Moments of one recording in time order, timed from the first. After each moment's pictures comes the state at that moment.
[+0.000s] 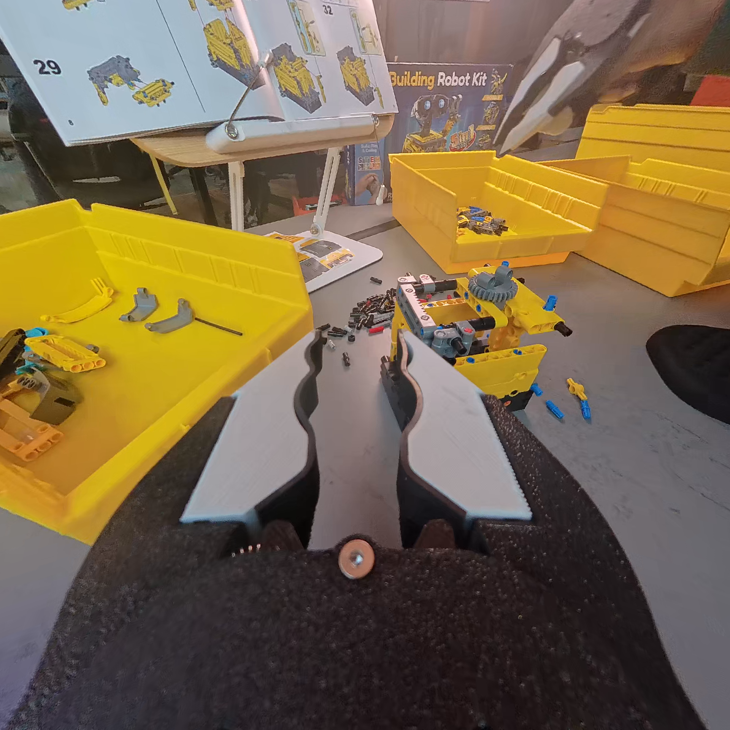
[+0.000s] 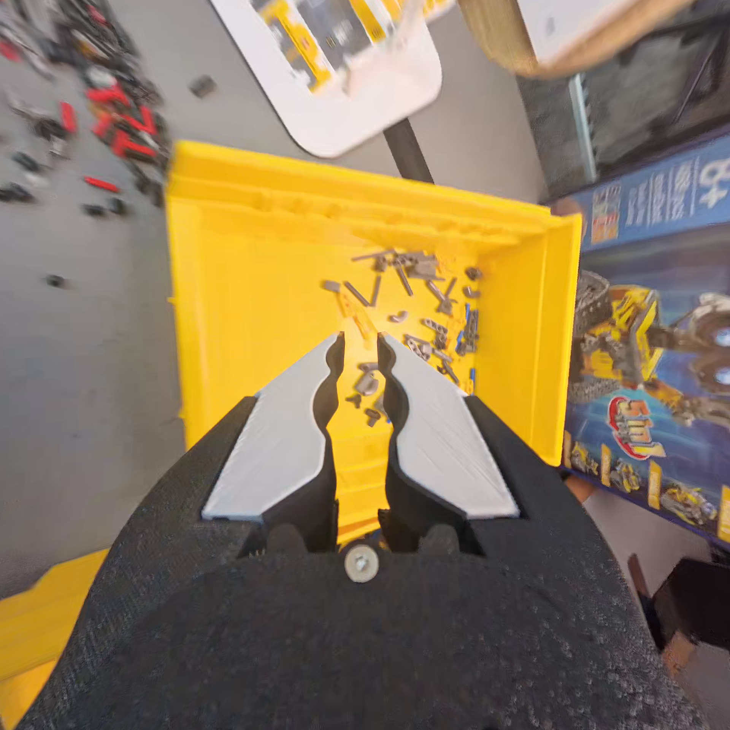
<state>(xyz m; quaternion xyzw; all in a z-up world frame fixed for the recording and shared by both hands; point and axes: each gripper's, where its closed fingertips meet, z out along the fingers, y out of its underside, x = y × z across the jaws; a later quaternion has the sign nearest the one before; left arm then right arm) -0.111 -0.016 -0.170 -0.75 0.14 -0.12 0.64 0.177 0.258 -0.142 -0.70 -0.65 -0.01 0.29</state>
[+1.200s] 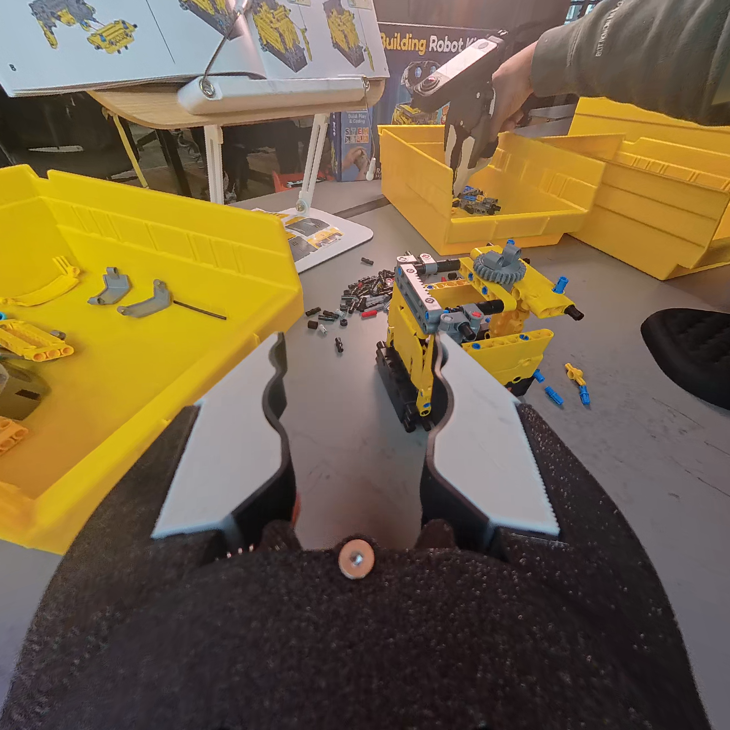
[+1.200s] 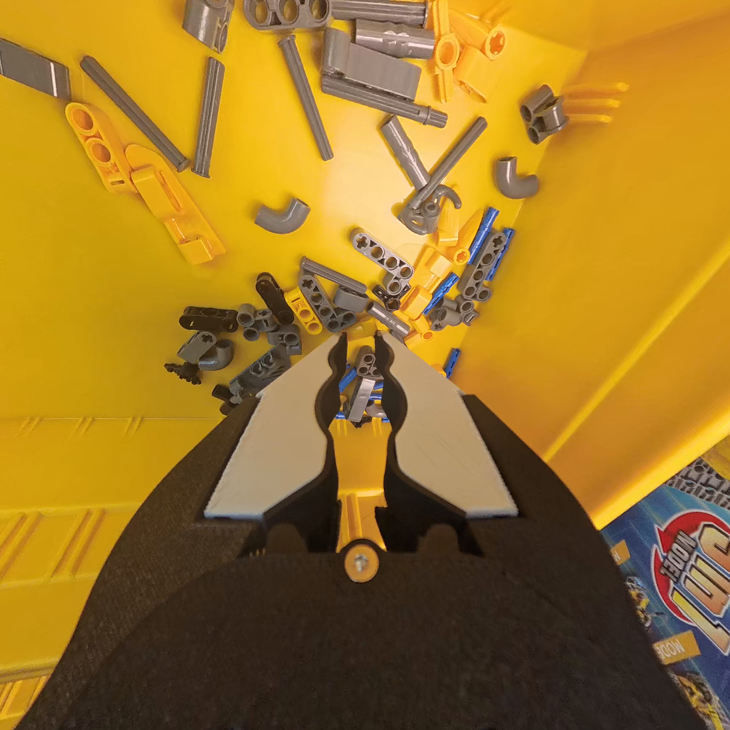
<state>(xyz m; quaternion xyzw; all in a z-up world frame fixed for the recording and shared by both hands) -0.109 -0.010 -0.185 -0.76 0.15 -0.14 0.61 0.238 0.378 -0.266 -0.70 -0.71 -0.09 0.02</state>
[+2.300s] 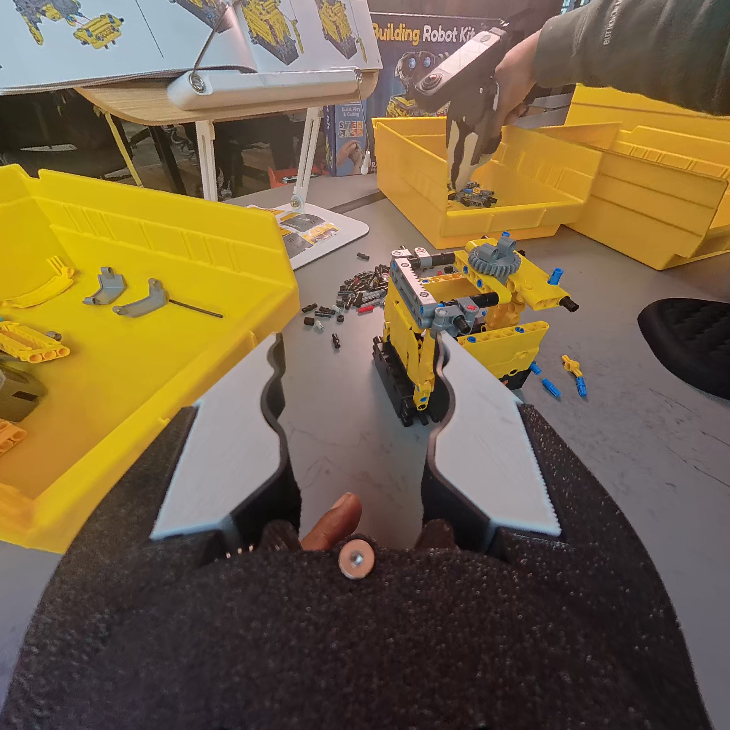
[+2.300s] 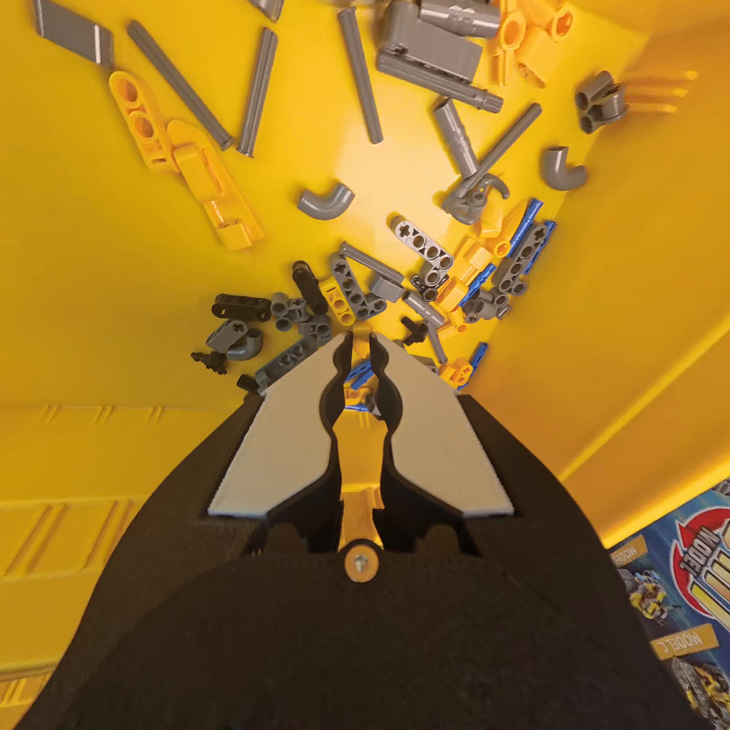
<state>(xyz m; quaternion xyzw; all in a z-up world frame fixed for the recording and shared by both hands) -0.107 -0.012 -0.186 -0.76 0.16 -0.14 0.61 0.244 0.362 -0.269 -0.69 -0.72 -0.10 0.02</state>
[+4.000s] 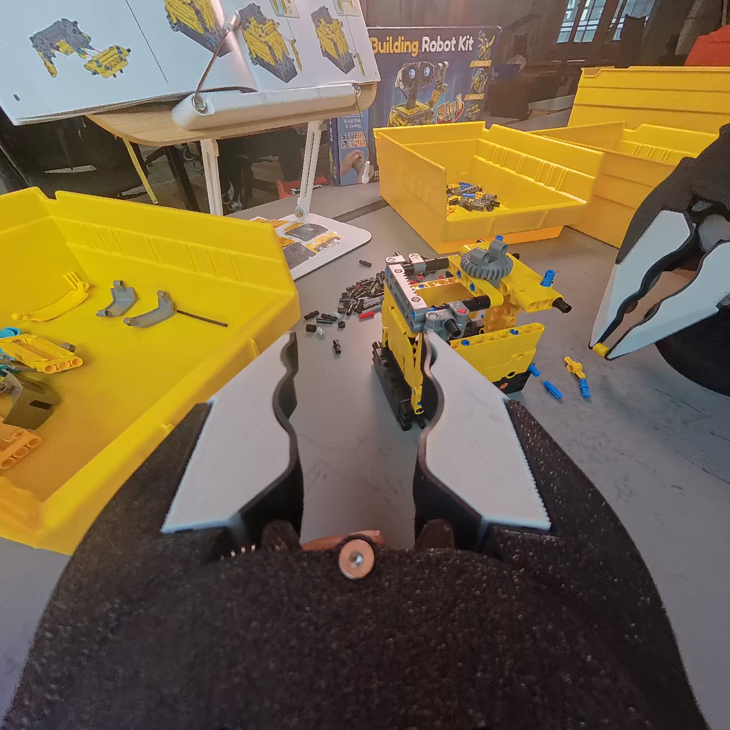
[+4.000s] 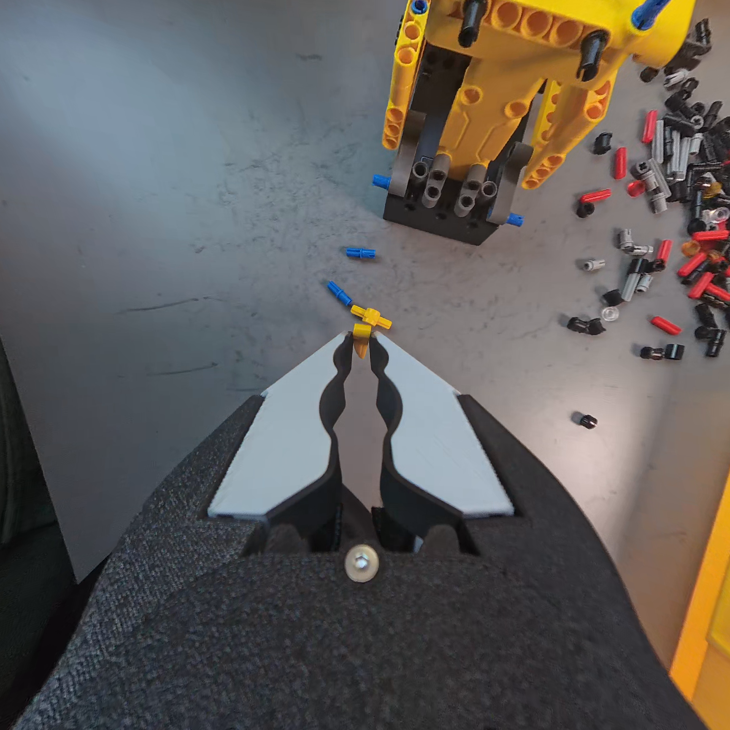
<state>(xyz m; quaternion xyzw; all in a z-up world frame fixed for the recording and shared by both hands) -0.104 -0.015 -0.182 -0.76 0.16 -0.12 0.62 0.084 -0.036 -0.257 -0.64 -0.72 0.19 0.19</state>
